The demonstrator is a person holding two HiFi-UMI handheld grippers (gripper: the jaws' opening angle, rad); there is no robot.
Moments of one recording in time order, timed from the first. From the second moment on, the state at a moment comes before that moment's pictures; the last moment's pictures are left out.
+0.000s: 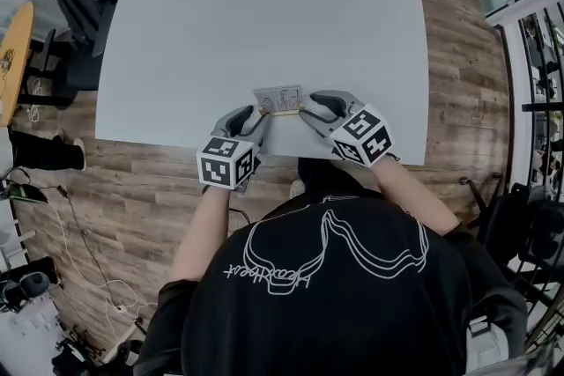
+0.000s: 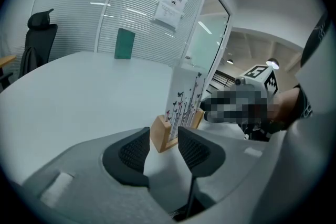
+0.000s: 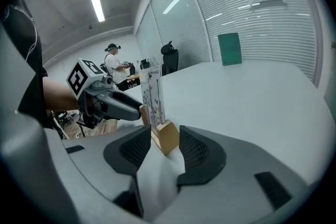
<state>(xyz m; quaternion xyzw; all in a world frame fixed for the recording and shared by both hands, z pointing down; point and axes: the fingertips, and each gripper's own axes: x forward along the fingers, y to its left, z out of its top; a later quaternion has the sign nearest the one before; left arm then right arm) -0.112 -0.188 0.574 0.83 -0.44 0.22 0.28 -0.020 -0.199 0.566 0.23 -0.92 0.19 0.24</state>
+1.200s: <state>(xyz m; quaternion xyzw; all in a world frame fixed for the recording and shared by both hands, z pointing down) -0.106 -0.192 0.584 0.83 -0.42 0.23 0.28 -0.031 -0.207 0.578 0.21 -0.93 0.17 0.26</state>
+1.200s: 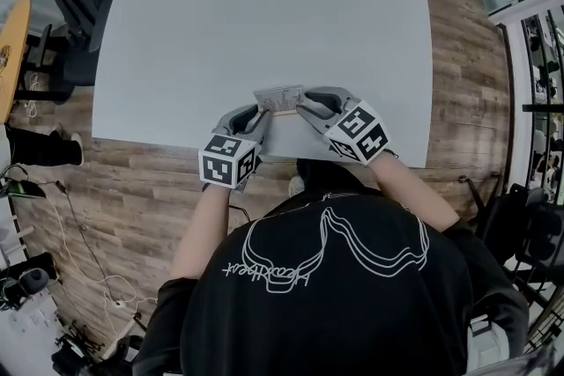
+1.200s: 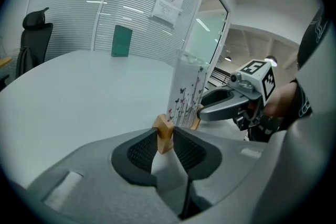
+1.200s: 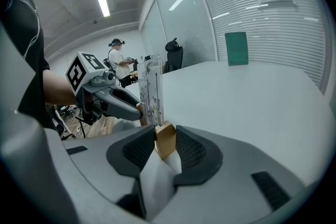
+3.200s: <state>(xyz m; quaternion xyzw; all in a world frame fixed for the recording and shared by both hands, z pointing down) -0.090 -0.099 0.428 0.86 -0.43 0.15 0.21 -0.012 -0.111 0.424 0.27 -0.94 0.10 0.17</state>
